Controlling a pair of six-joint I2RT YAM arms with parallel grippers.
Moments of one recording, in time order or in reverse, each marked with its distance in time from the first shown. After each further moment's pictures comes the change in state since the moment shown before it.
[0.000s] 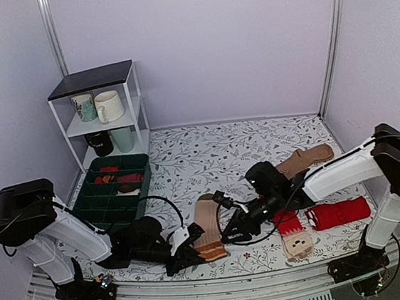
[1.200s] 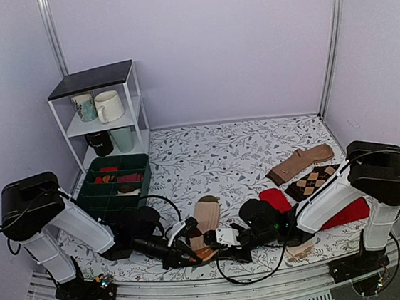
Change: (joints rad) left arm 0.155 0.063 0.032 -0.033 0.363 -0.264; right arm 0.241 0.084 -0.195 0.538 0.416 -0.474
